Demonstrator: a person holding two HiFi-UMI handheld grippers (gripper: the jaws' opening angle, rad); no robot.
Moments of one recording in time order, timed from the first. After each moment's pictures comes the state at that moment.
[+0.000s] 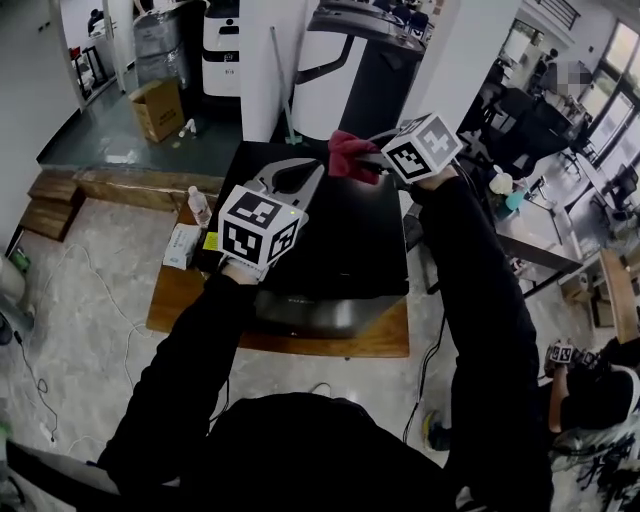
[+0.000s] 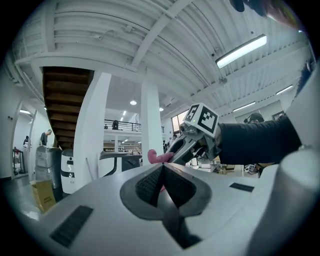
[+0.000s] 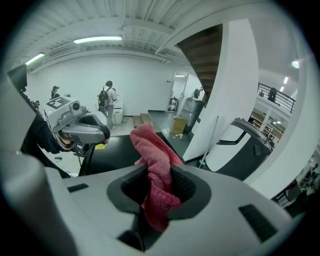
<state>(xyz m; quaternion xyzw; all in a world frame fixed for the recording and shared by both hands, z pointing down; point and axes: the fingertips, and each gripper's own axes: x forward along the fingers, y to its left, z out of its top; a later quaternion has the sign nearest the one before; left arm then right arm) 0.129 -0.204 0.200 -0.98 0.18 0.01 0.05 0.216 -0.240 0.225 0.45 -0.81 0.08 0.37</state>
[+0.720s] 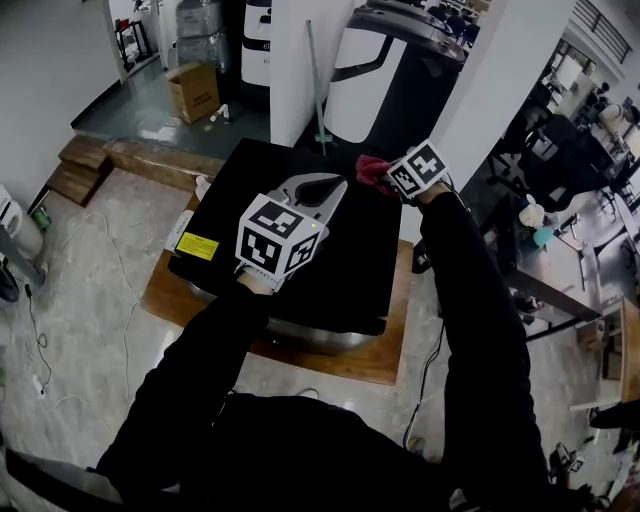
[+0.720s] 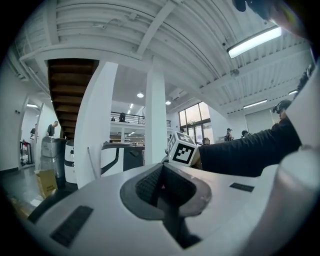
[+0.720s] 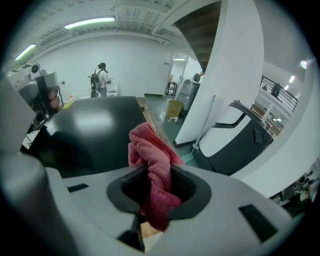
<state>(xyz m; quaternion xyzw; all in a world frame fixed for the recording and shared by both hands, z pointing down) 0.236 -0.227 0.232 -0.97 0.22 -0.03 0.01 0.375 -0.335 0.346 0.45 -0.77 0.12 0.43</state>
